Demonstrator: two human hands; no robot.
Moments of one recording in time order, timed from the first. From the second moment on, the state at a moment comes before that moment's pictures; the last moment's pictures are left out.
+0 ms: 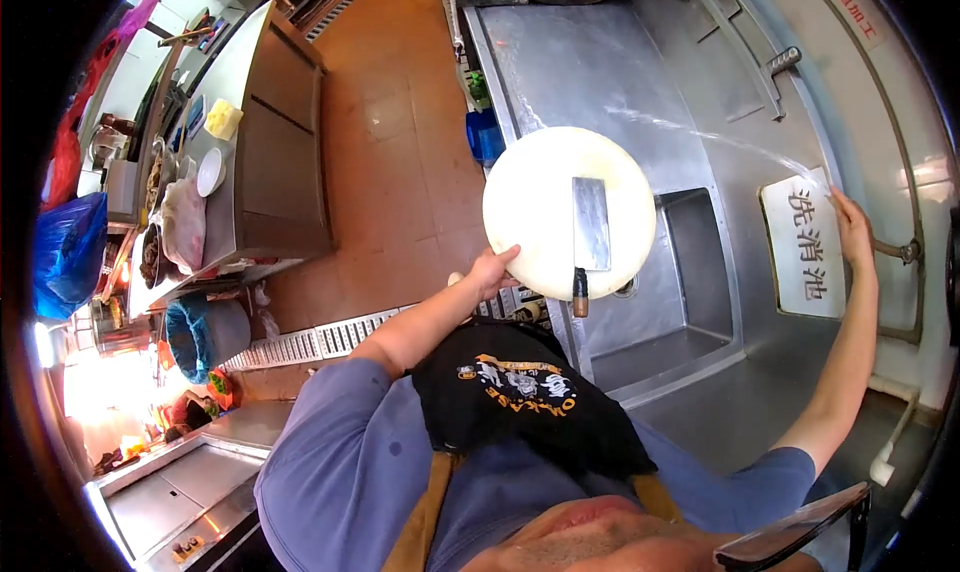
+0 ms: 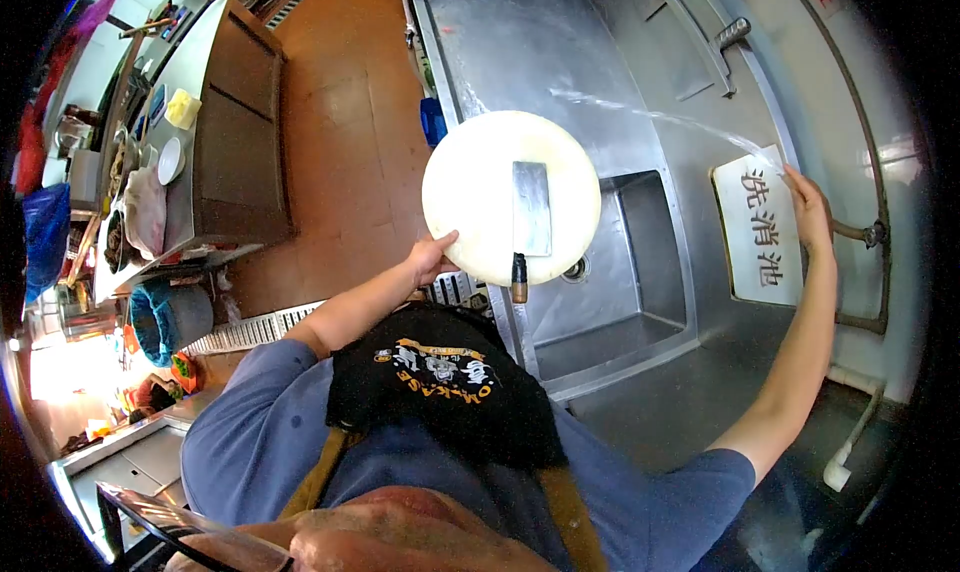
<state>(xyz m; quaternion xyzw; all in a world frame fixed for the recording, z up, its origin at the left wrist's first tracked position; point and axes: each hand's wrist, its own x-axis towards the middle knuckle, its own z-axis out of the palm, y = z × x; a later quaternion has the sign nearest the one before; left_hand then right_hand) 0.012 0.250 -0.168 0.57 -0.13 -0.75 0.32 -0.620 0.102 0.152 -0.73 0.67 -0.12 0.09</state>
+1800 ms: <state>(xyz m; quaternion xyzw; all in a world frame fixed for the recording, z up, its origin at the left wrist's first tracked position) 0.025 0.217 -0.147 0.63 -0.16 -0.68 0.35 -0.585 0.135 0.150 -0.75 0.64 0.06 -0.13</state>
